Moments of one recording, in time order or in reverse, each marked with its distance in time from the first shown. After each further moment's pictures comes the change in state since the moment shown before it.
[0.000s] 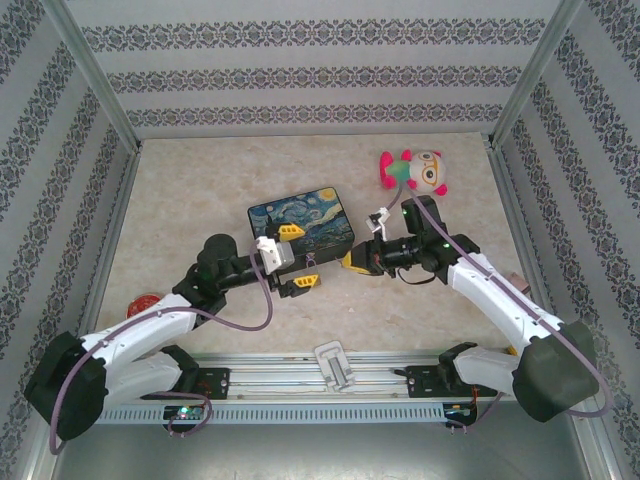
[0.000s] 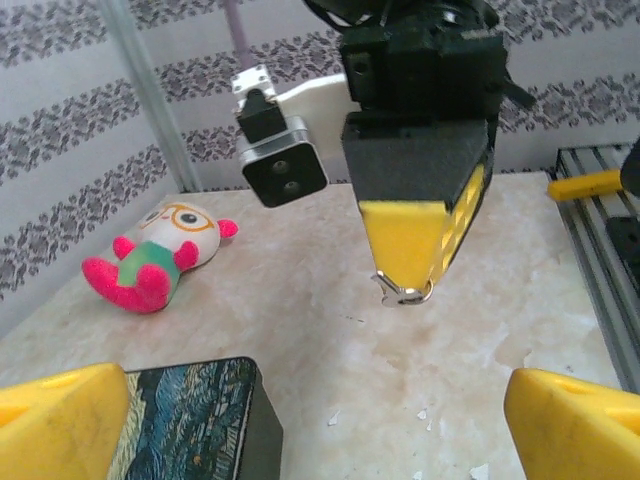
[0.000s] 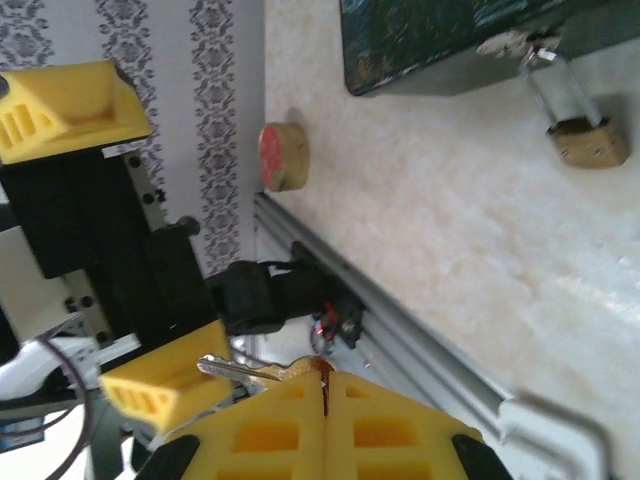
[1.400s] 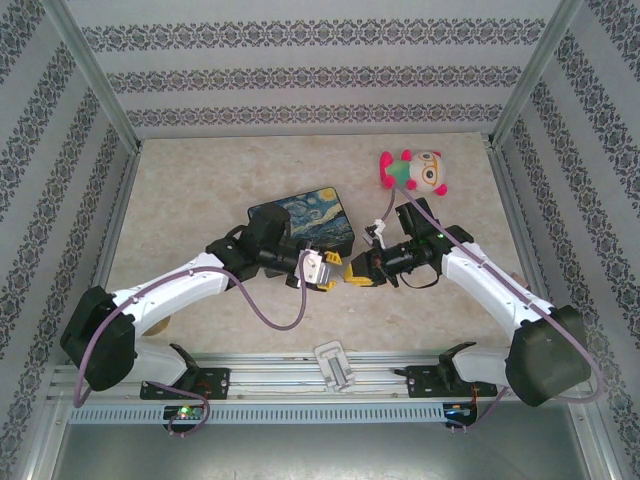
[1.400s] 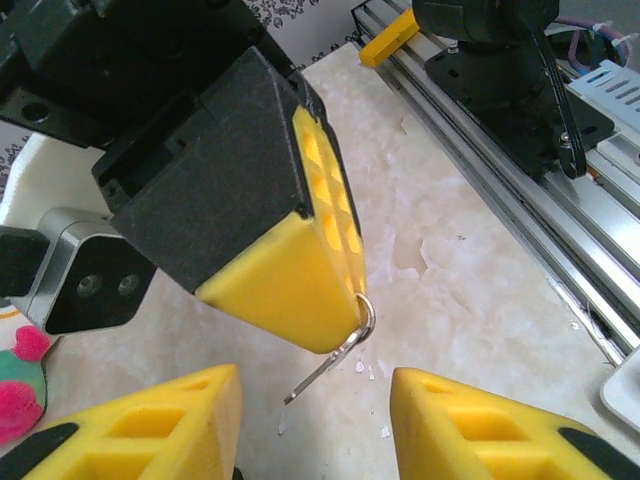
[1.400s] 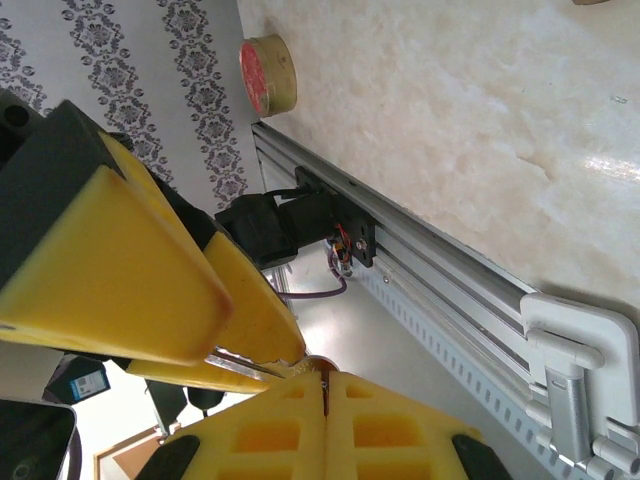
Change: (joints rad) left arm -0.098 0.302 0.428 -0.626 0.176 0.657; right arm -0.005 0.086 0.054 -0.249 -0.096 -0.080
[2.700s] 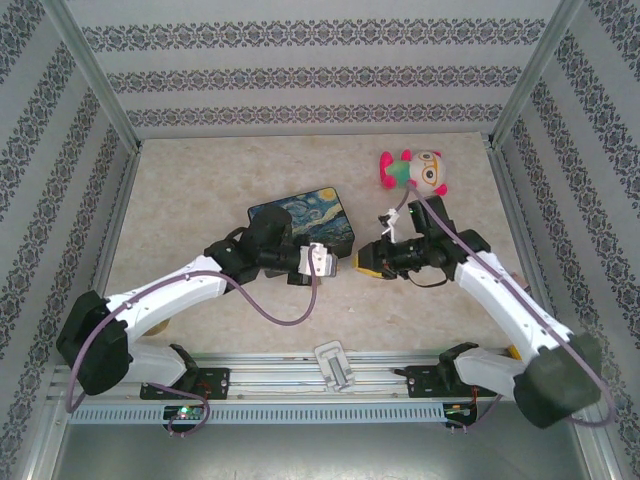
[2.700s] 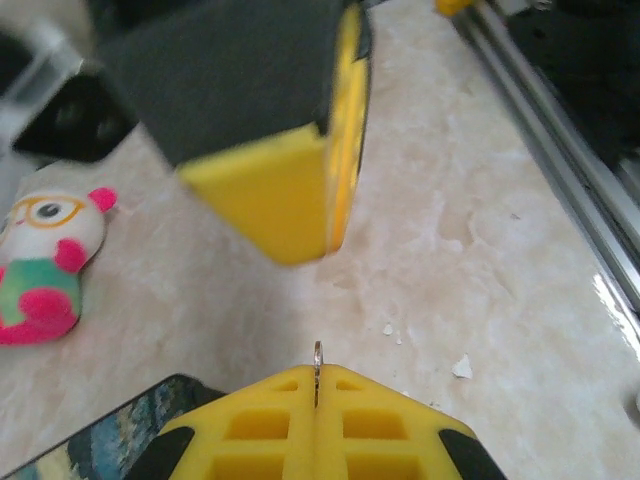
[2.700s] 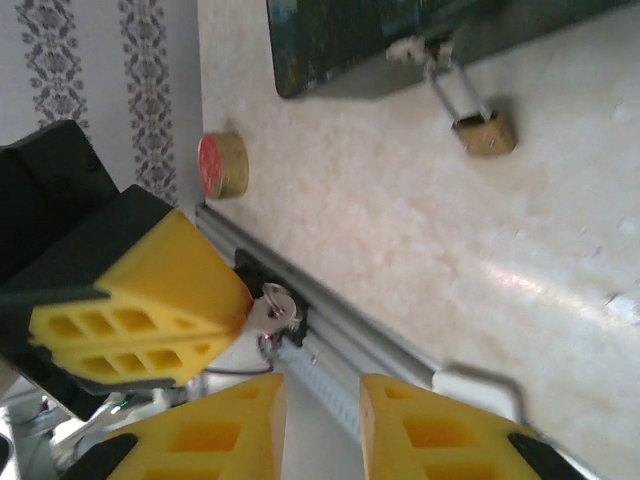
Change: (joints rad) left arm -0.032 -0.045 0.002 0.007 -0.220 -0.201; right arm -0.020 -0.154 0.017 0.008 0.267 -0.071
